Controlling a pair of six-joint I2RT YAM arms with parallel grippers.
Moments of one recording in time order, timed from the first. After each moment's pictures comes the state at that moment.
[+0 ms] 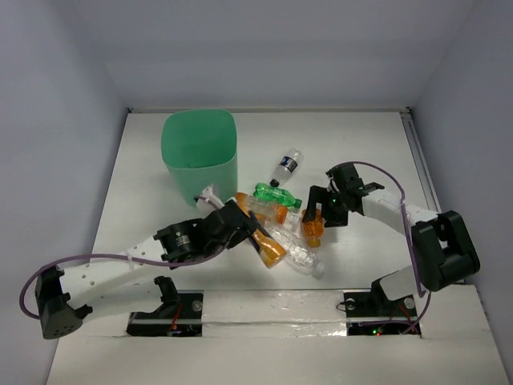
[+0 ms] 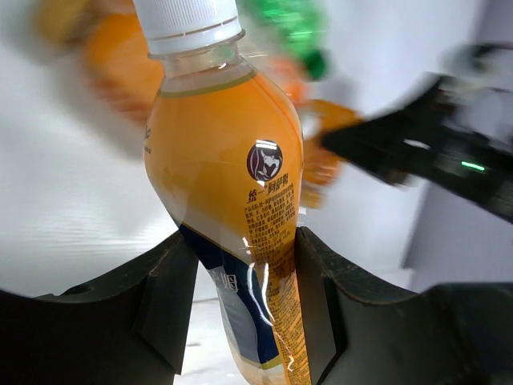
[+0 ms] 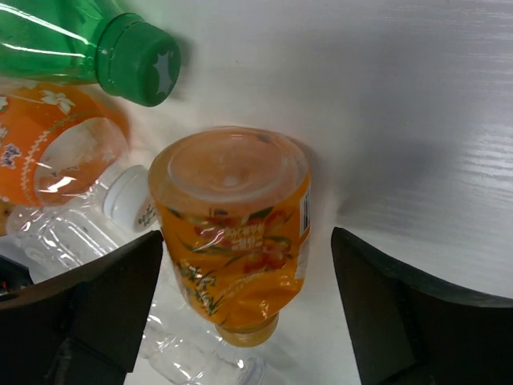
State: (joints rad) left arm -1.08 0.93 0.73 -0.60 -0.44 -1.43; right arm 0.36 1.45 0.80 -0.44 -0.29 0.50
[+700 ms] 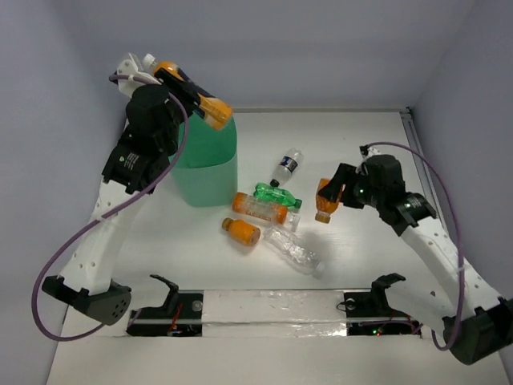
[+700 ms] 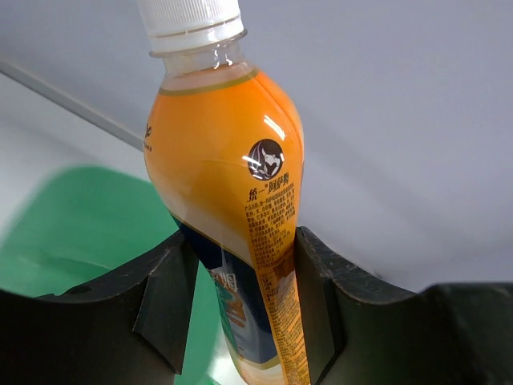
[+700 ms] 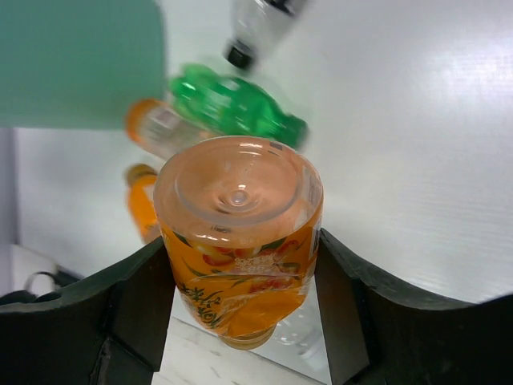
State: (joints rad) left arm -0.49 1.25 1.67 -0.51 -0.54 -0.73; right arm 0.36 0.98 0.91 -0.58 -0.17 0.57
